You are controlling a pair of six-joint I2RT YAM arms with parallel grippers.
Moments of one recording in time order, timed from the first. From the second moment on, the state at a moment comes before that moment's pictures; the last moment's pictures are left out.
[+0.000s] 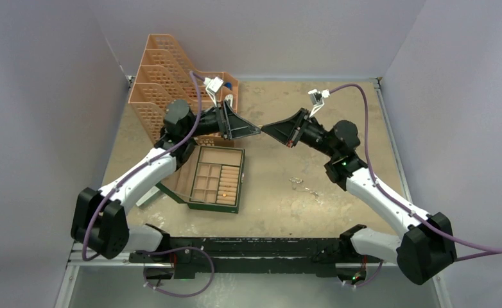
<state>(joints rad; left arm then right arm) -0.45 1.37 0.97 0.62 0.95 -1.06 0.48 1.14 0.75 0.63 -0.62 0.96</state>
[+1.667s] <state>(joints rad) -0.41 0.81 1.01 -0.44 -0.42 -0.39 0.94 1.81 1.31 -0.35 -0.30 -0.27</state>
